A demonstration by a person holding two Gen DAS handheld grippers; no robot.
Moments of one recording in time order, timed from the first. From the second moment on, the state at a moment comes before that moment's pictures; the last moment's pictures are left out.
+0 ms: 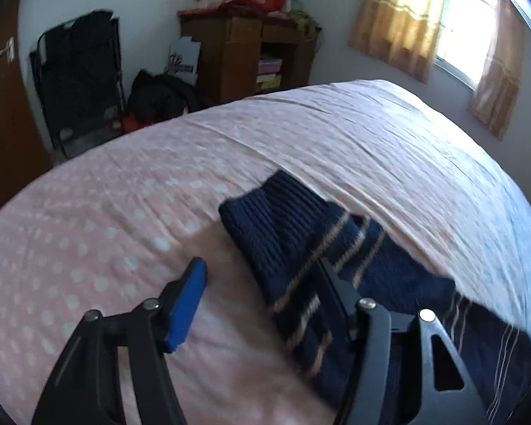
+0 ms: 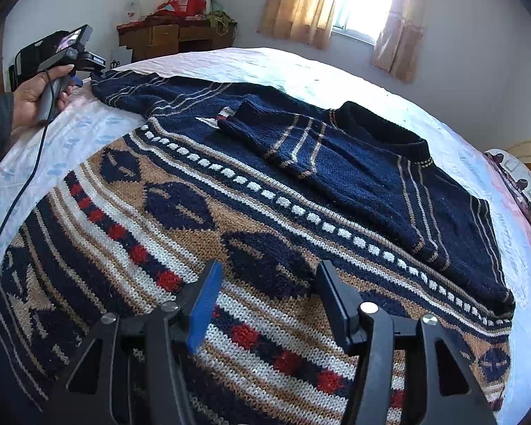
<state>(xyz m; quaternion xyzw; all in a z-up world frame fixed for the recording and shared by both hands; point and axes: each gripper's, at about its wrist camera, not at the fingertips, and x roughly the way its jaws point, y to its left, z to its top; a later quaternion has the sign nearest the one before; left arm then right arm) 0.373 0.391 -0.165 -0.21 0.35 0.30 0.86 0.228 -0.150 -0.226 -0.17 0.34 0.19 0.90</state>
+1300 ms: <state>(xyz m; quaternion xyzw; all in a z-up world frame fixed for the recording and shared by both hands) 0.372 0.269 -0.056 -0.26 0.28 0.11 0.92 0.234 -0.176 -0.209 -0.08 0.38 0.21 0.90</state>
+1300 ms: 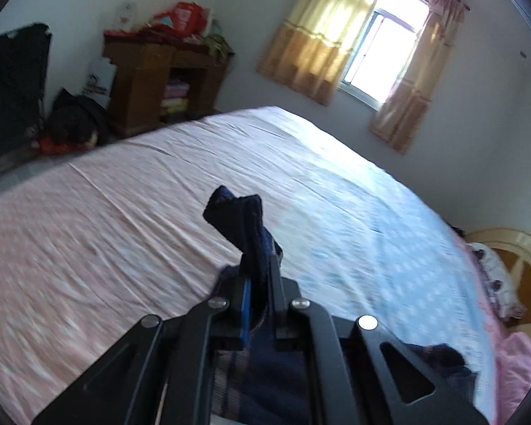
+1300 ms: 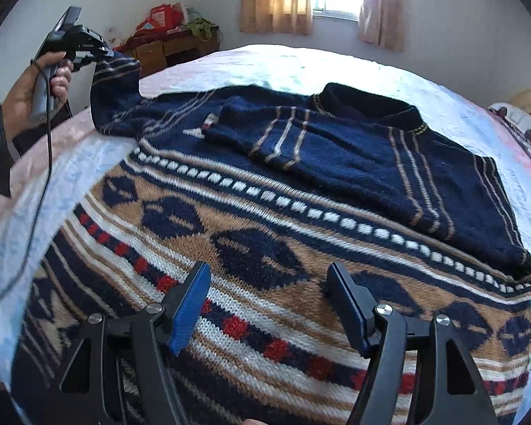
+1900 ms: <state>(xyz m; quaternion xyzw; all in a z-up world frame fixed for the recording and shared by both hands) 0.372 0.106 -0.039 -0.29 0.29 -0.04 0.91 0.244 -0.278 -0.191 -0.01 0.33 0.14 0.93</state>
